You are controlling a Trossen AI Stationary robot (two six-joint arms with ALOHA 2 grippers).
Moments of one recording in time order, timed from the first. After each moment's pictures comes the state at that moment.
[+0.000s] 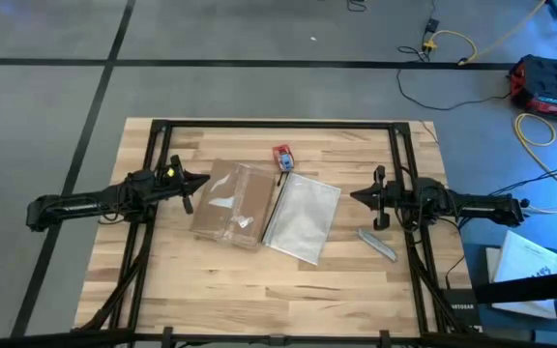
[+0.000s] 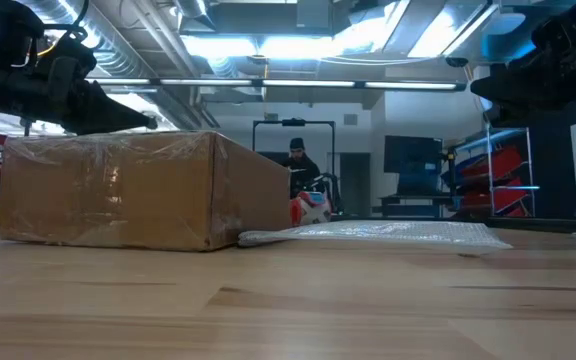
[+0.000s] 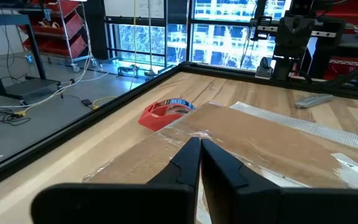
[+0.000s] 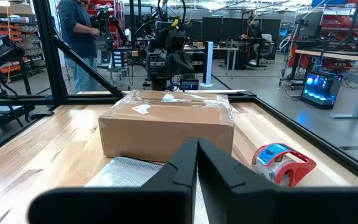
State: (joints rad) left arm 0.21 0.15 0.01 0.04 -0.21 -0.03; right arm -0.03 0.02 0.01 0.01 0.01 -0.01
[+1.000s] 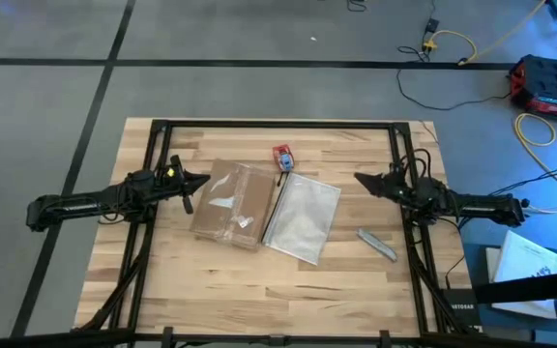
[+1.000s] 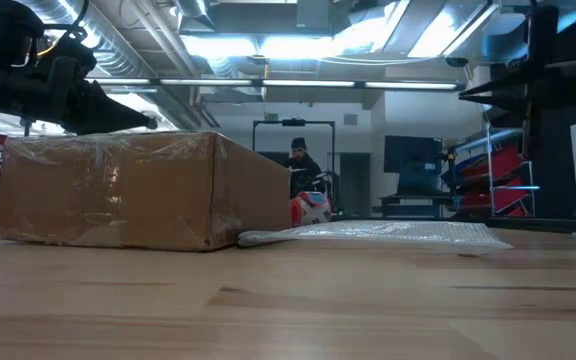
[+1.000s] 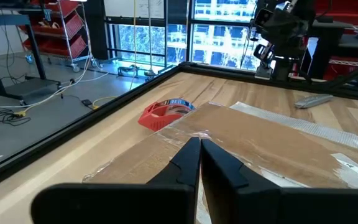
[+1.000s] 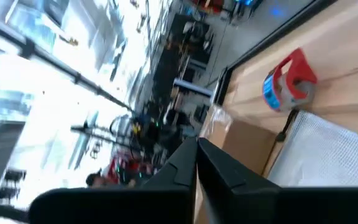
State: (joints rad) left arm 0.21 0.15 0.01 0.04 -0.21 -0.03; right arm -0.03 0.03 0.01 0.06 0.37 1.26
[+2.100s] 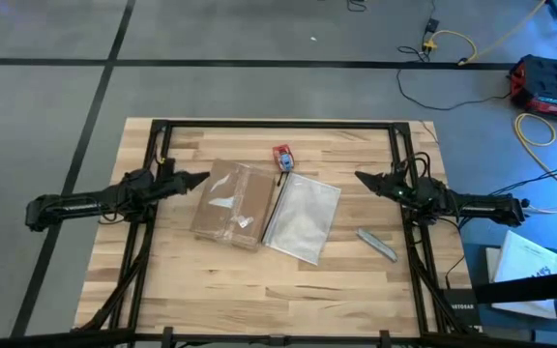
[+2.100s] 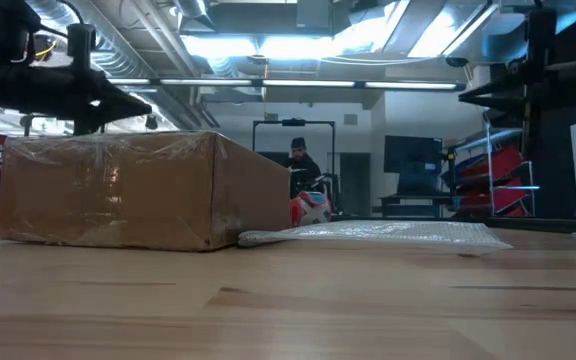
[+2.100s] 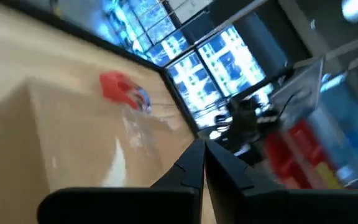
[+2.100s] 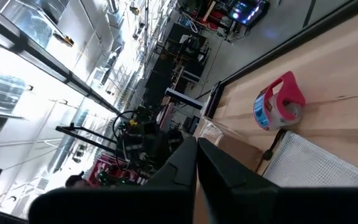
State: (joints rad) left arm 0.21 0.17 0.01 0.13 -0.22 -1.09; right arm -0.03 0.03 0.01 0.07 0.38 1.12
